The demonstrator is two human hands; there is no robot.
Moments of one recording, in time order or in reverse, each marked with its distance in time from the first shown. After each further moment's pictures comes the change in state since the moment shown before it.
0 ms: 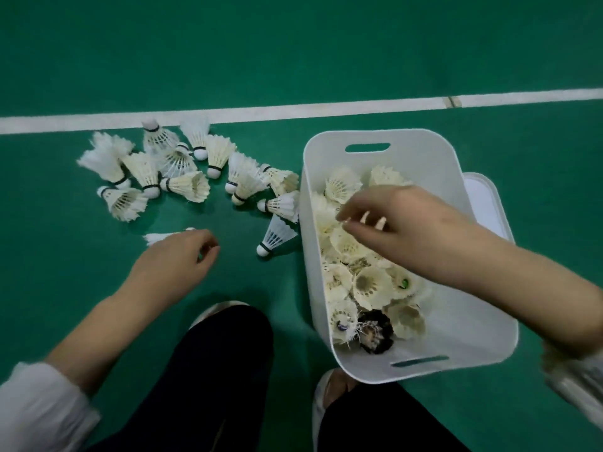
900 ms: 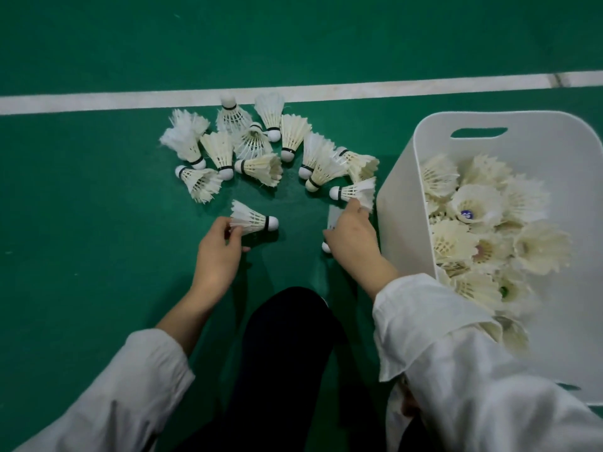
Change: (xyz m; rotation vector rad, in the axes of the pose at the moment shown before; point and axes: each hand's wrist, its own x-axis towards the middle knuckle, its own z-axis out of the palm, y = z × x) left_hand 0.006 -0.088 0.052 -0.728 0.272 -0.455; right_hand 0.145 -0.053 0.174 0.213 0.036 0.486
